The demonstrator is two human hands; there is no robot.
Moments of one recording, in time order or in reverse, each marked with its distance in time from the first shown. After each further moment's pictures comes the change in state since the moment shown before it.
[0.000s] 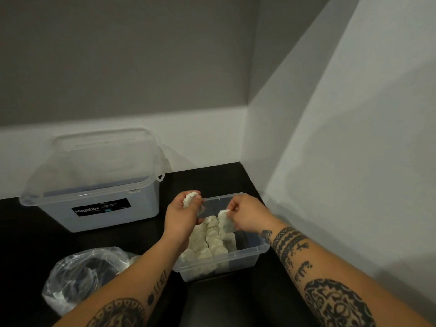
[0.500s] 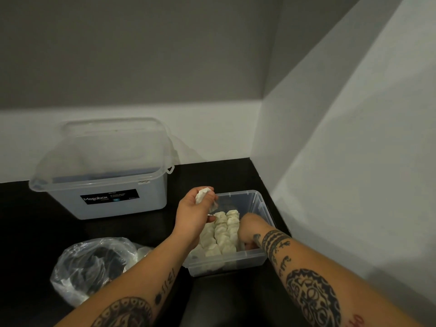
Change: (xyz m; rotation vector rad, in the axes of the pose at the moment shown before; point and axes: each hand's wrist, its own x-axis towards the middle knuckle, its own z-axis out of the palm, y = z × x) left_hand 0.003 -0.004 -0.003 -0.013 -0.027 -0.039; right_hand 0.021 0.009 0.044 -0.425 -0.203 0.274
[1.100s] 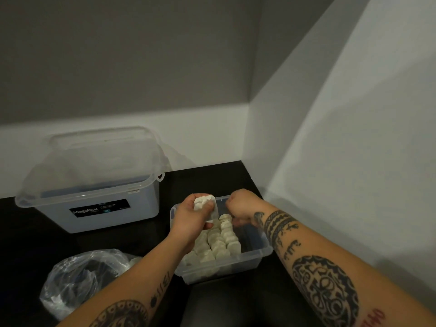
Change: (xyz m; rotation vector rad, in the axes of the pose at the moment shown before) left_hand 0.003 0.004 0.008 0.106 -0.117 -0.061; right_hand -0.010 -0.010 -0.055 0.591 0.036 -0.094
